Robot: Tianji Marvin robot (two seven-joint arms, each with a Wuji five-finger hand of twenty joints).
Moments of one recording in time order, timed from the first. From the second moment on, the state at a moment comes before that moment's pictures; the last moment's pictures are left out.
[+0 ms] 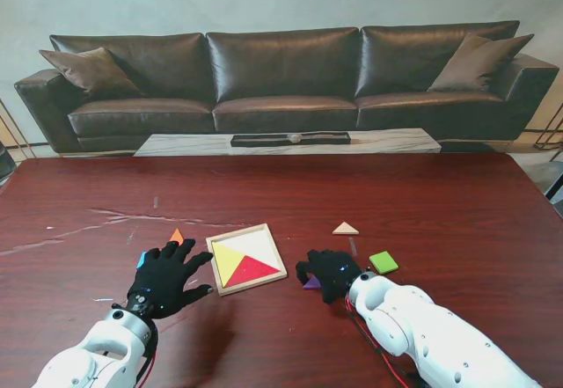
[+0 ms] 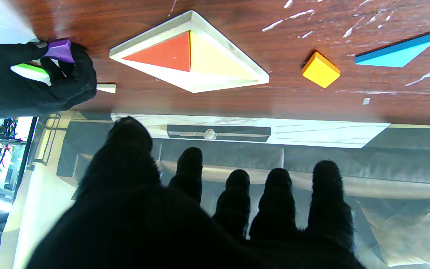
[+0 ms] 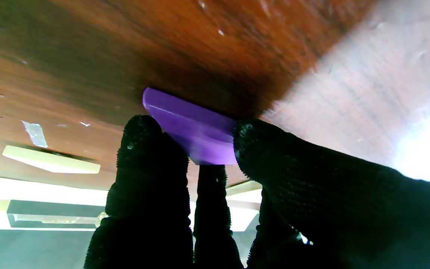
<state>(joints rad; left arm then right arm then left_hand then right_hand) 1.91 -1.06 -1.32 -1.93 1.11 0.11 -0.03 -1.23 -1.02 0.72 -1.29 -1.01 -0.05 -0.03 0.82 -0.06 0.03 0.00 0.30 0.05 0.17 0.34 0.20 0.14 0.10 0.34 0.16 0.17 0.15 0.38 0.01 0.28 0.50 0.57 0.77 -0.87 1.29 -0.35 0.45 -0.31 1.14 0.57 0.47 0.06 1.10 0.55 0.61 0.10 1.17 0.48 0.71 0.04 1.34 0.14</state>
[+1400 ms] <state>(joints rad) 1.91 -1.06 -1.32 -1.93 1.12 0.12 -0.04 -1.23 -1.02 0.74 -1.24 -1.08 -0.12 -0.15 0.82 -0.06 0.03 0.00 0.30 0.05 0.17 0.34 0.18 0.14 0.11 0.34 0.16 0.17 0.15 0.38 0.01 0.28 0.52 0.57 0.68 -0.97 1.30 -0.38 0.53 -0.37 1.14 0.70 0.61 0.00 1.19 0.82 0.93 0.12 1.34 0.78 0.84 0.15 1.57 0.59</state>
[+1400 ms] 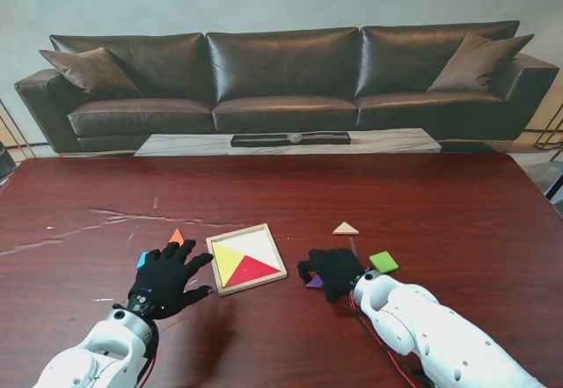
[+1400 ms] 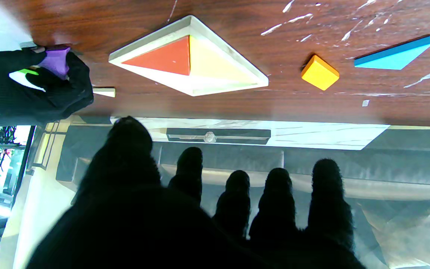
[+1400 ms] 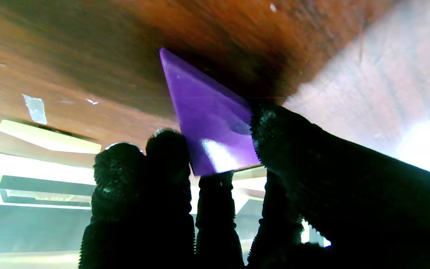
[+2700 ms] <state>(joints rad) 1.91 -1.06 -1.32 -1.93 1.10 0.11 -0.04 -1.28 -1.02 0.81 -1.29 -1.10 -0.13 -0.10 0.82 -0.03 0.03 0.00 0.30 0.05 0.18 0.34 0.17 0.14 0.11 0.34 0.16 0.16 0.16 0.39 0.02 0.28 0.52 0.57 0.62 -0.83 1.18 -0.48 0.68 -0.38 1.22 0.18 0.96 -0.05 1.00 0.56 1.16 -0.14 1.10 0.88 0.94 0.16 1.37 0.41</state>
